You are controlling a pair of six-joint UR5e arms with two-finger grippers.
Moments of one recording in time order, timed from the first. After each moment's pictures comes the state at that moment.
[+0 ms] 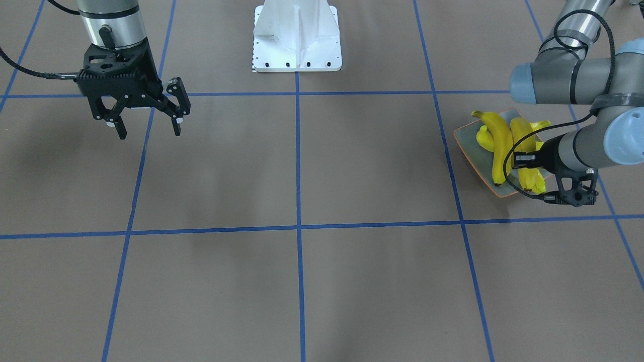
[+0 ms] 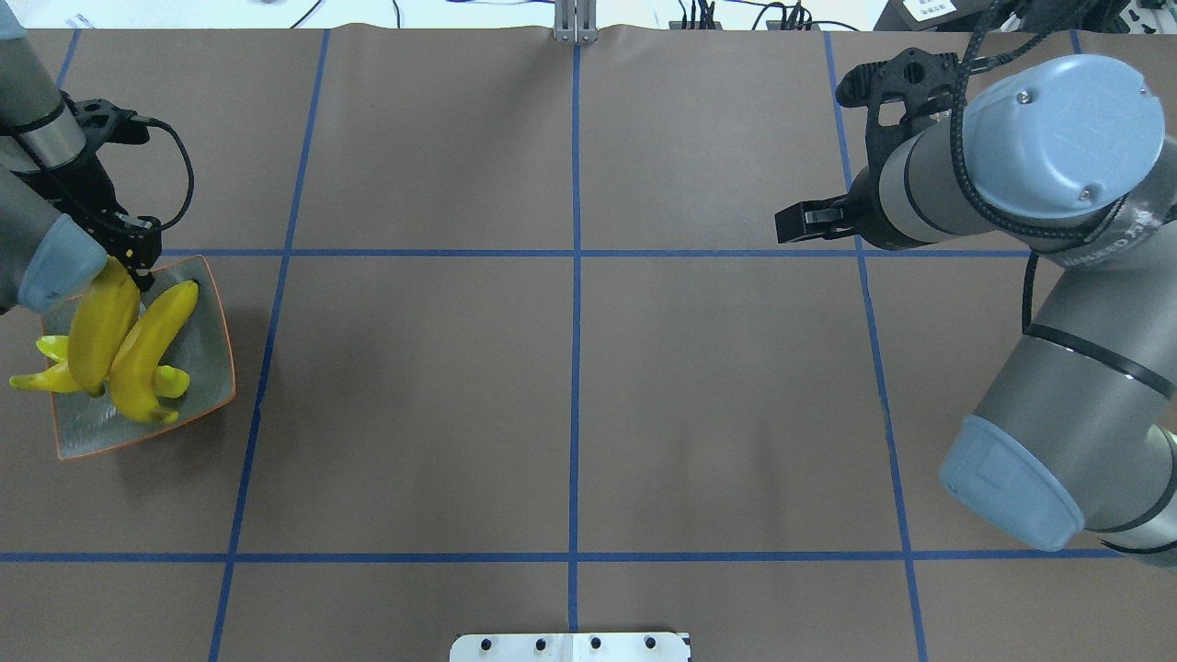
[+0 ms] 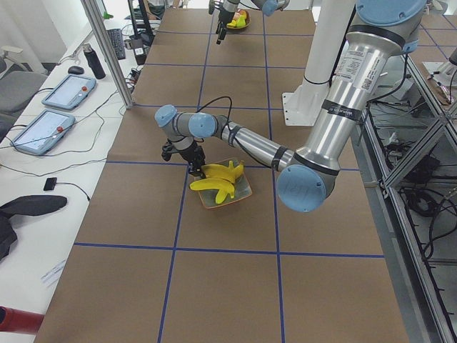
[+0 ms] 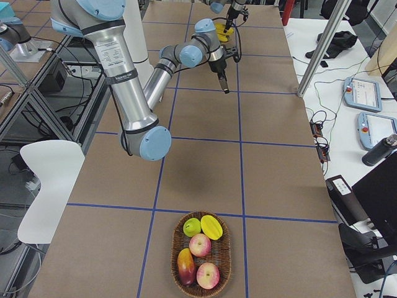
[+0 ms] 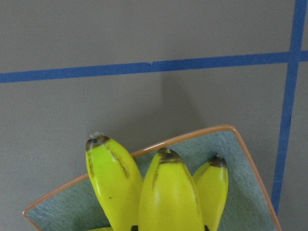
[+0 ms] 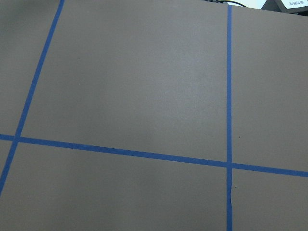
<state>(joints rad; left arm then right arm) -1.07 -1.94 -1.60 -1.22 -2.35 -0.30 0.73 -1.16 2.15 -1.77 1.70 0.94</state>
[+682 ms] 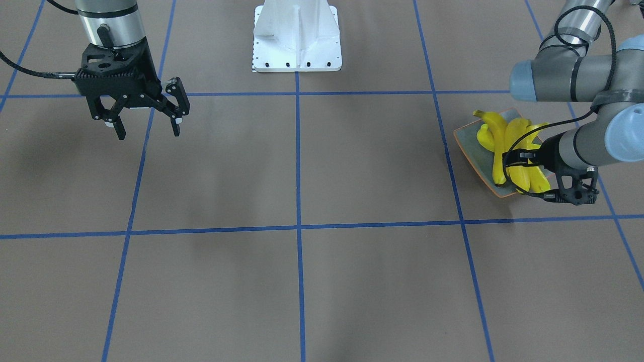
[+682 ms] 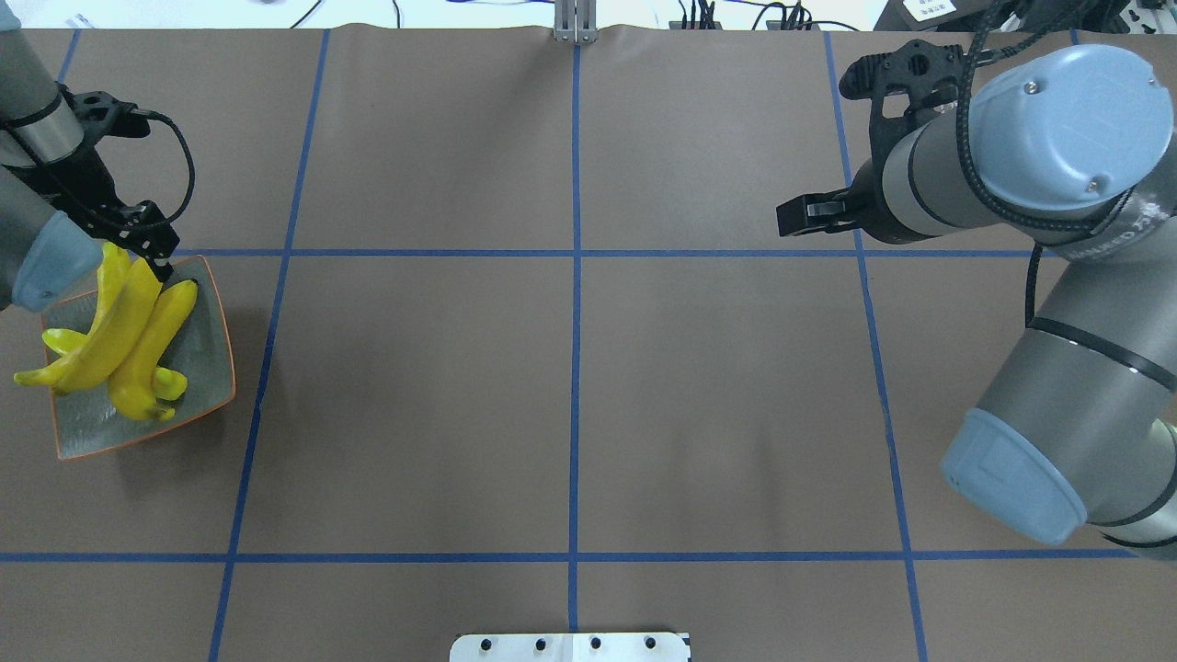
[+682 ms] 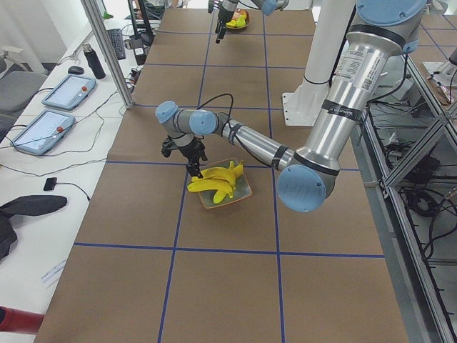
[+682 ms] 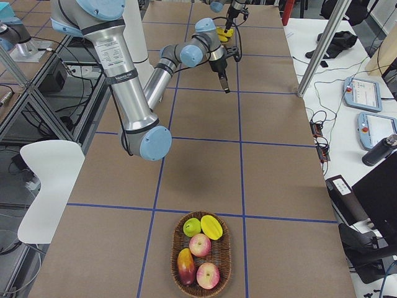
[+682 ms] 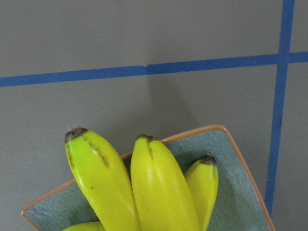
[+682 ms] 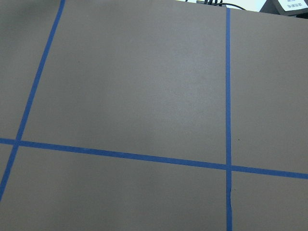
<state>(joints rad) -1.08 -1.93 -1.65 -1.21 -2.35 -0.30 0.75 -1.15 2.15 -1.77 1.73 0.94</state>
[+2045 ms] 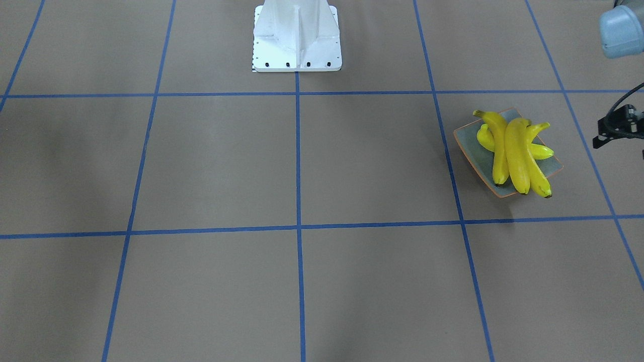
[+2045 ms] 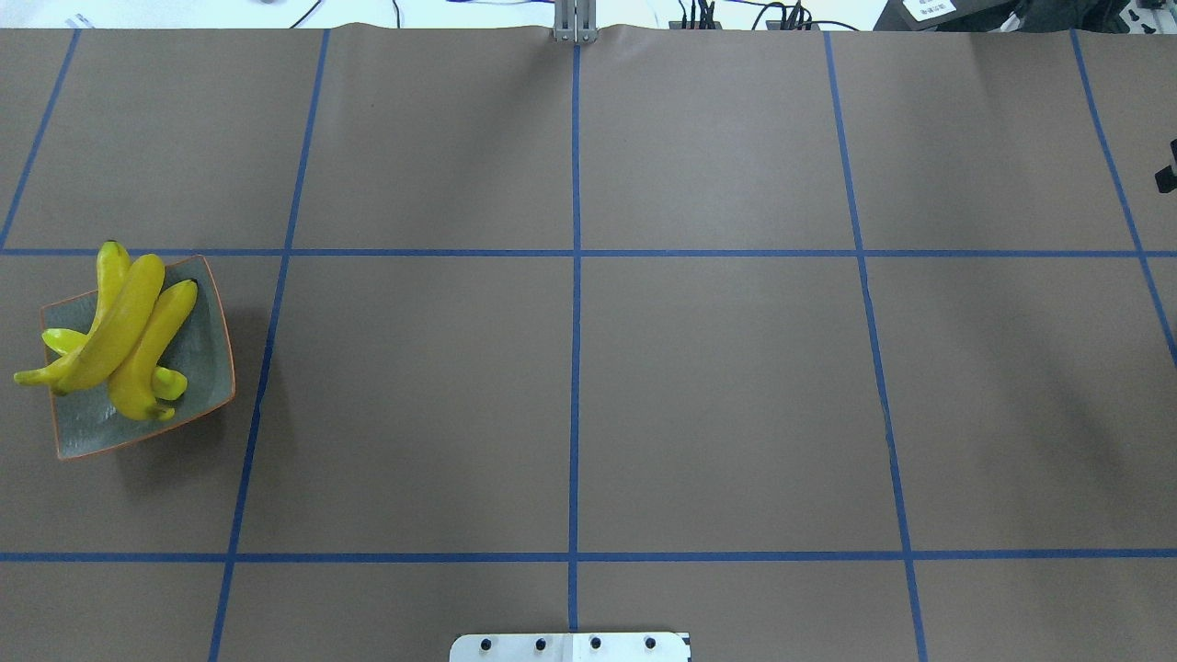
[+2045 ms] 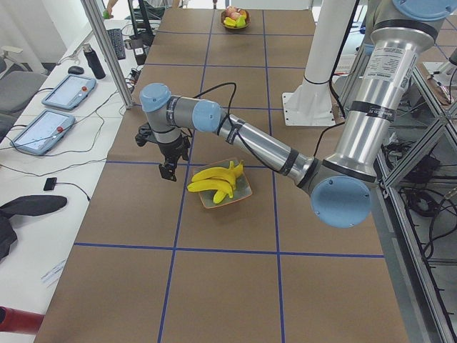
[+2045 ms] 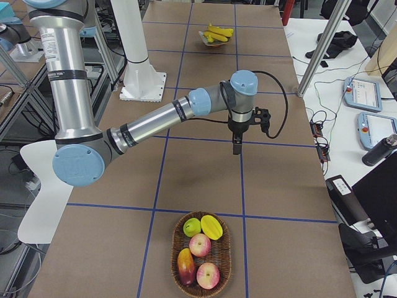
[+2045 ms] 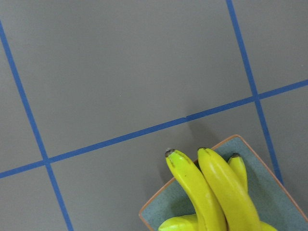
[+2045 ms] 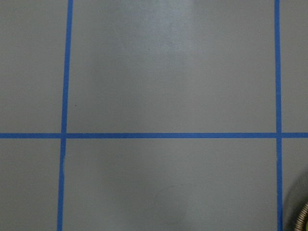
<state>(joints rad) -1.42 -1.85 -1.76 -1.24 -2.35 0.15 1.41 -1.46 1.92 -1.79 2.34 0.33</state>
